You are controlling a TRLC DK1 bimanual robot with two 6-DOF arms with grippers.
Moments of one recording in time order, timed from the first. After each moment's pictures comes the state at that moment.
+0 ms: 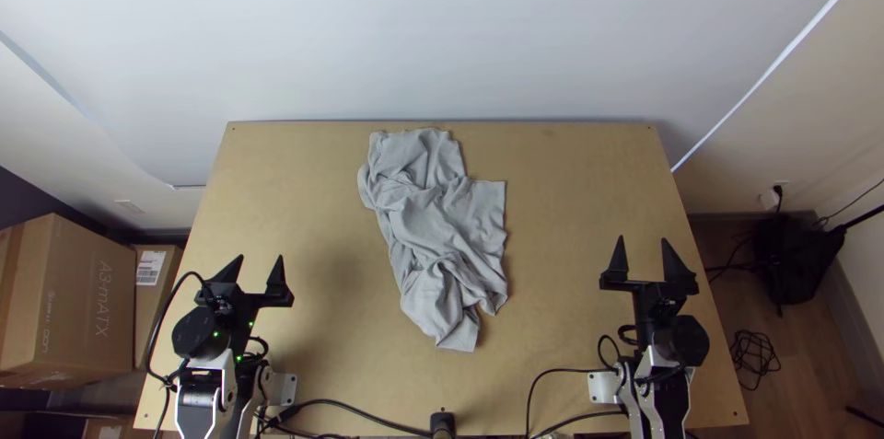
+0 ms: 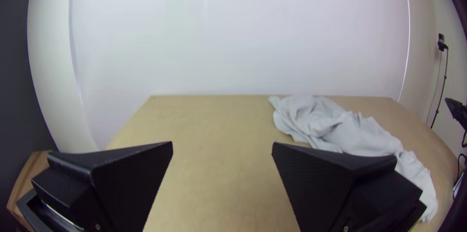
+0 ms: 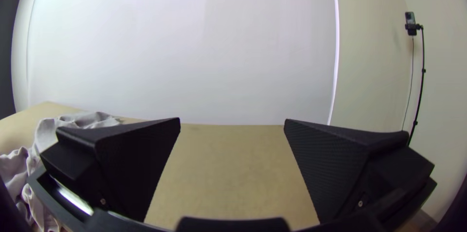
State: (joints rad) left arm 0.03 0.01 0.23 -0.39 -0.04 0.01; right arm -0.04 0.00 0.04 0.09 0.01 -0.04
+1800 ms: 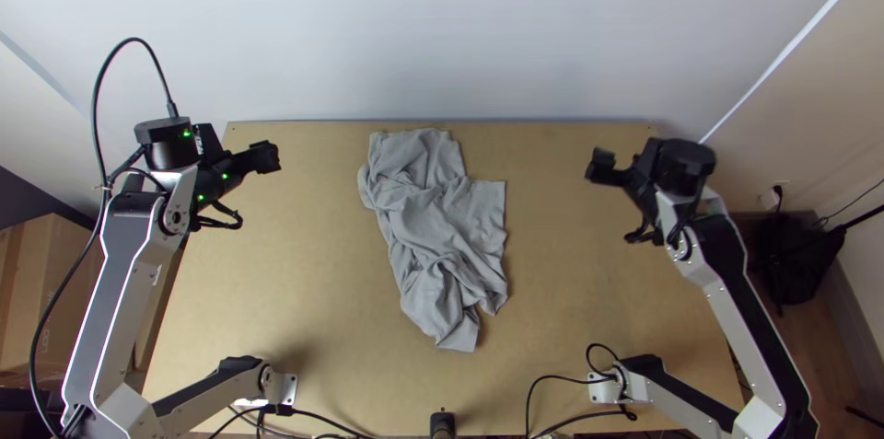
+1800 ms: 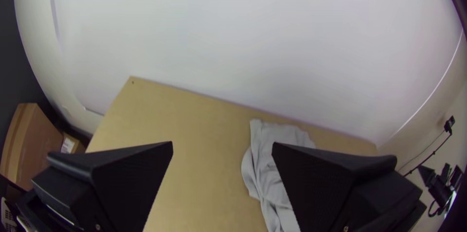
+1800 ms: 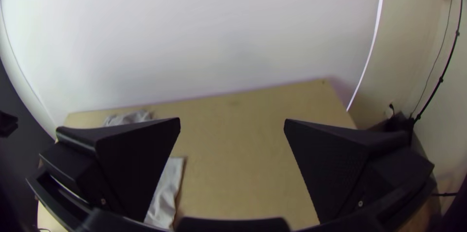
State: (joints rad) left arm 0.00 1.20 1.36 -0.73 0.00 -0.30; right arm 0.22 1.11 1.09 -0.43 0.14 0.26
